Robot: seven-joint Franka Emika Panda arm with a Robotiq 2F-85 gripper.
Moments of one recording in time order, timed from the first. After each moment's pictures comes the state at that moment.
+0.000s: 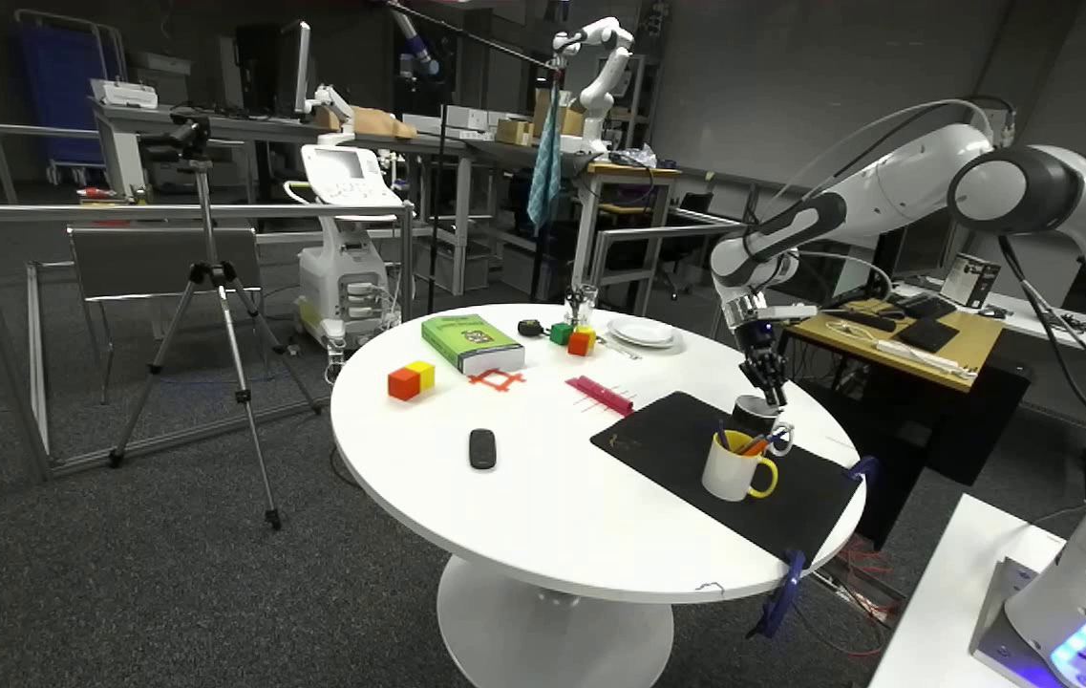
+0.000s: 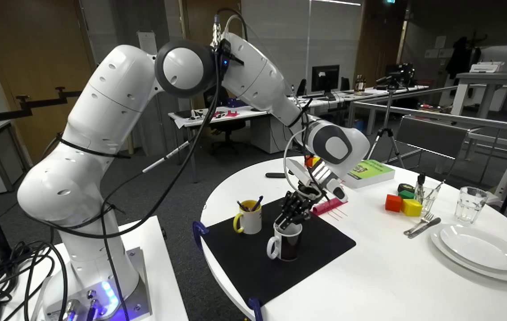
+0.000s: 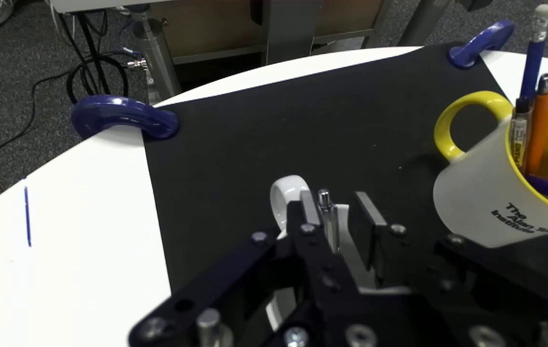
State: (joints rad) arm -0.16 0.67 -0.10 -1.61 0.06 1.54 -0.07
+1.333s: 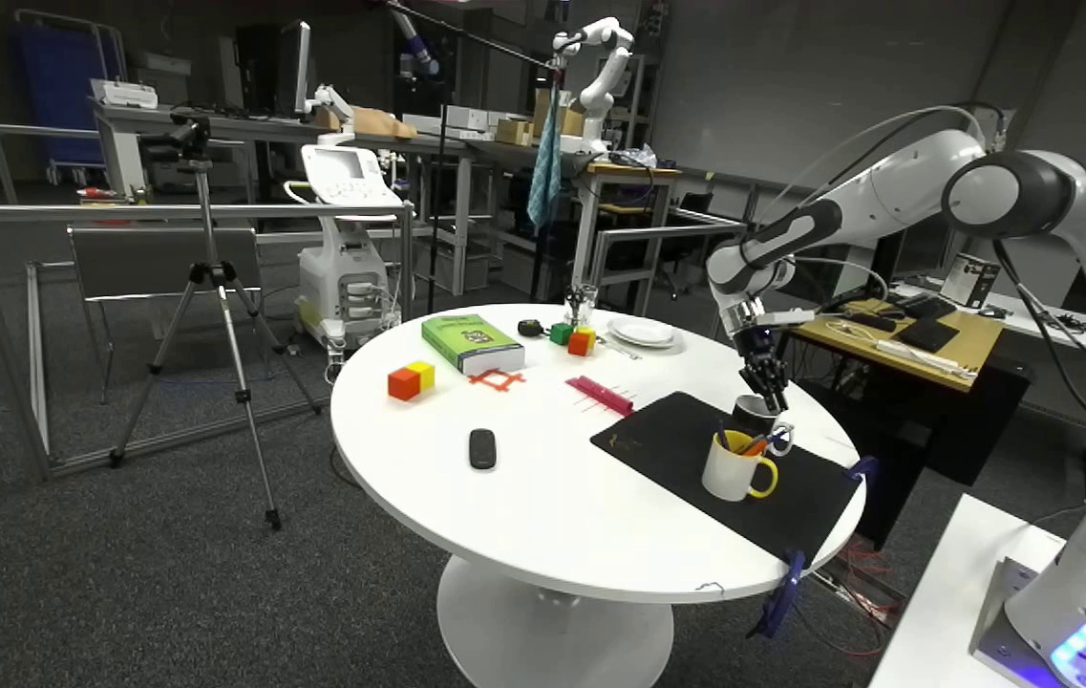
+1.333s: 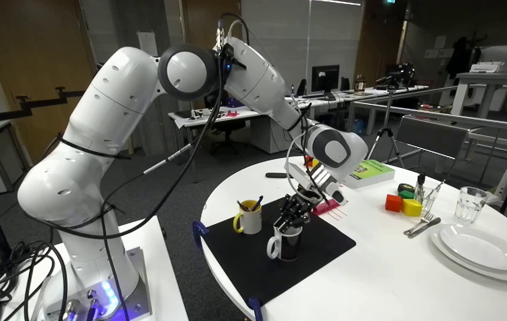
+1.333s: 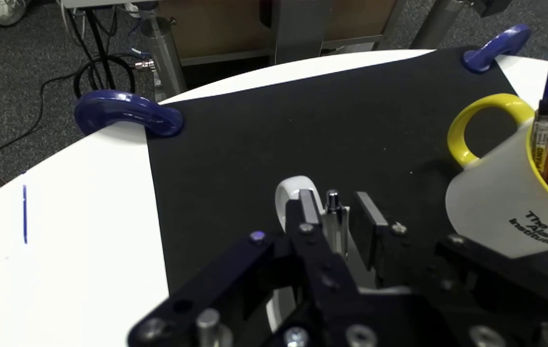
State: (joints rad) arm -0.15 0.69 -0.09 -1.60 0.04 1.54 -0.09
